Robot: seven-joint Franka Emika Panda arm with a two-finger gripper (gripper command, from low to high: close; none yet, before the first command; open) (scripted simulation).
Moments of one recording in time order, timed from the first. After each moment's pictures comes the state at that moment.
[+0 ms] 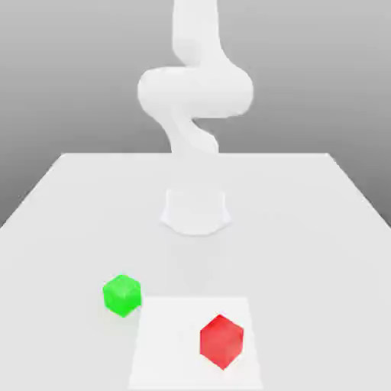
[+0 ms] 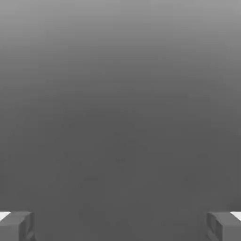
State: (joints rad) arm -0.03 -0.71 0.03 -2.33 0.00 2.34 0.88
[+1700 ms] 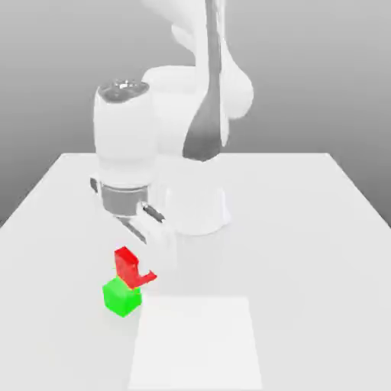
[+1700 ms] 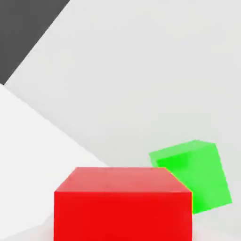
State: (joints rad) arm -0.37 -0.21 -0.03 -2.90 -0.03 2.69 1.39
